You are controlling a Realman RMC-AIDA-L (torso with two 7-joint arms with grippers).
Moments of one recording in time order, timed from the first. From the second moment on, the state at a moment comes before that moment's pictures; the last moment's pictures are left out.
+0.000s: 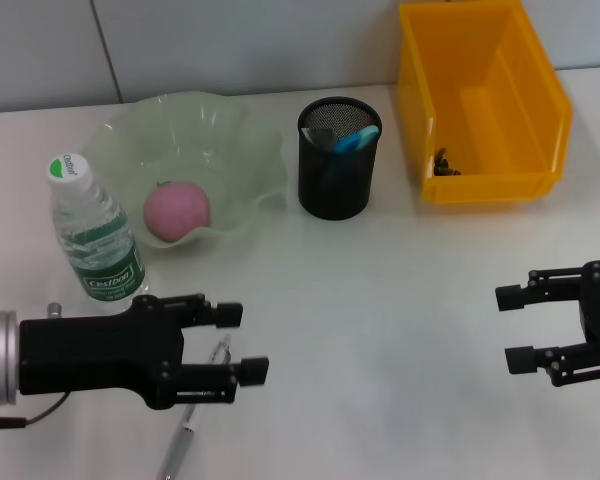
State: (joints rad) left arm -0.26 -1.98 1.43 1.00 1.53 1.49 -1.68; right arm 0.38 1.88 -0.83 -0.68 -1.90 -1.87 1.35
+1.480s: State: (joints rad) left arm -0.70 -2.07 1.45 1.37 2.39 1.78 -2.68; right arm 0.47 1.88 -0.83 -0.72 -2.04 -1.79 1.38
